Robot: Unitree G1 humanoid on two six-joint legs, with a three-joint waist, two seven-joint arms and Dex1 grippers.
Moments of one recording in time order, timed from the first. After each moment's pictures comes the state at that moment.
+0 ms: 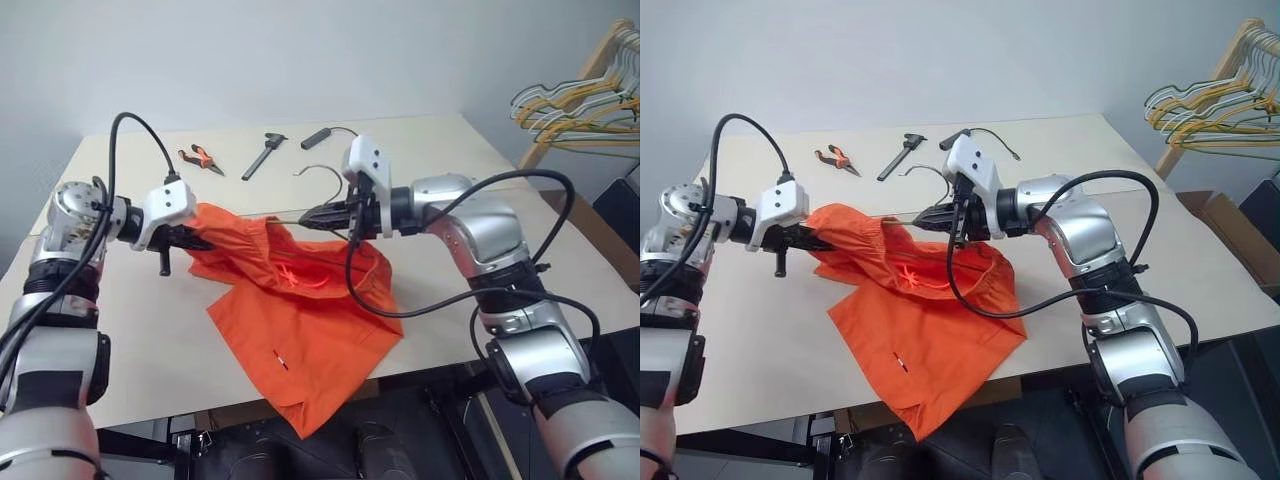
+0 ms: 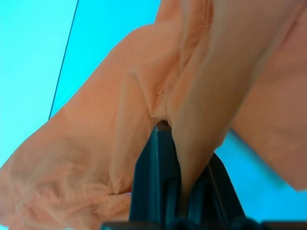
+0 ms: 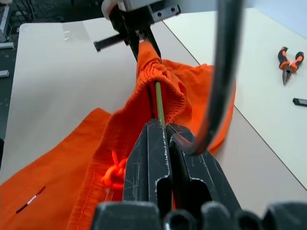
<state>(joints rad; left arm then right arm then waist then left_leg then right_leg) -0.97 0.84 -0.15 0.89 0.04 -0.13 -1.48 -0.97 -0.44 0.27 0.14 0.33 0.62 1.07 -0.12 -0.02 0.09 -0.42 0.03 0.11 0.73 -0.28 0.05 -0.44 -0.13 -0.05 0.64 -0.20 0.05</state>
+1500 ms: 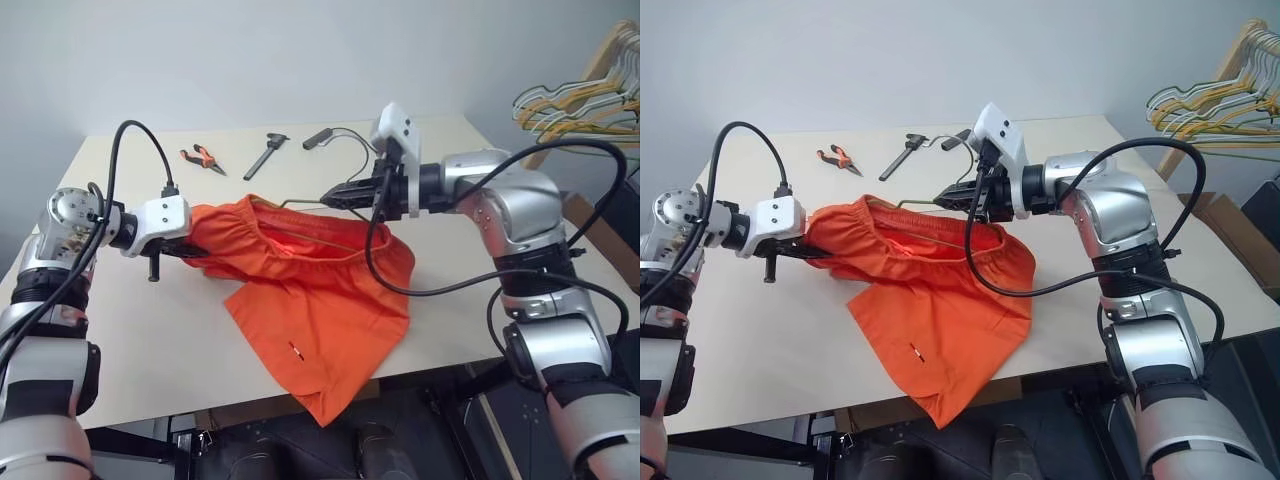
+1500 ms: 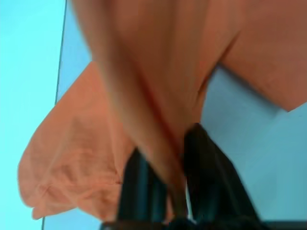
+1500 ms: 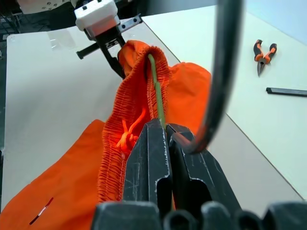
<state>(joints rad) -0.92 0.86 -0.17 0.86 0.09 -0.28 -1.41 -1.07 -0.50 0.19 0.17 0.37 0.76 1.10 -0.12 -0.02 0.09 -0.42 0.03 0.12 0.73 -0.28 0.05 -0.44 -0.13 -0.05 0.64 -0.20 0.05</state>
